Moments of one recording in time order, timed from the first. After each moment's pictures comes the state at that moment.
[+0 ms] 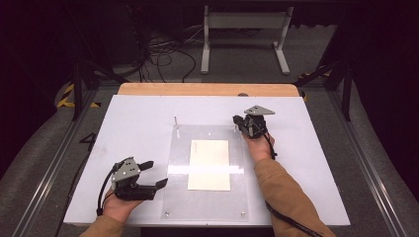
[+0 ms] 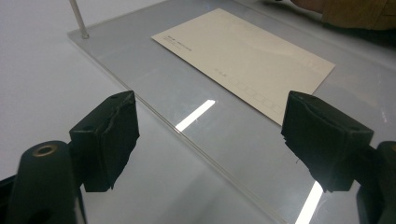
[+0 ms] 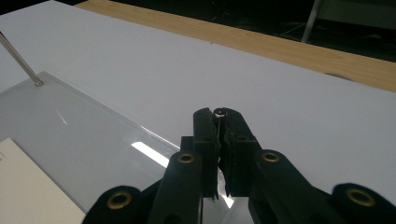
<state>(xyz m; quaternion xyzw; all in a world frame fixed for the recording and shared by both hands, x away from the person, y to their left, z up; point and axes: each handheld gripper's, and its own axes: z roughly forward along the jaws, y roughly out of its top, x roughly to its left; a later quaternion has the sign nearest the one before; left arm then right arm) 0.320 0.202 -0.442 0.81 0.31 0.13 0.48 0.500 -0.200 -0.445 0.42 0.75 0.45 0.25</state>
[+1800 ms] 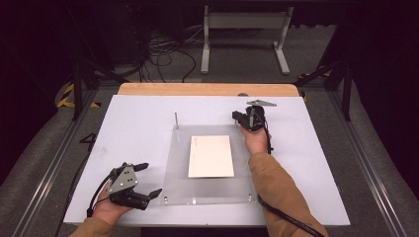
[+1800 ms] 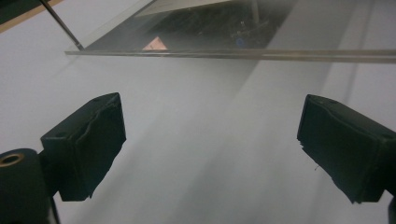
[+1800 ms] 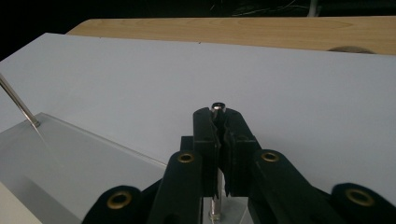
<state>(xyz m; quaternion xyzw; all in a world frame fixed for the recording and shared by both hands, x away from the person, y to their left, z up) 0.314 0.213 -0.454 0.85 0.20 0.19 0.46 0.528 -0.203 -0.447 0.50 0.71 0.47 0.17</state>
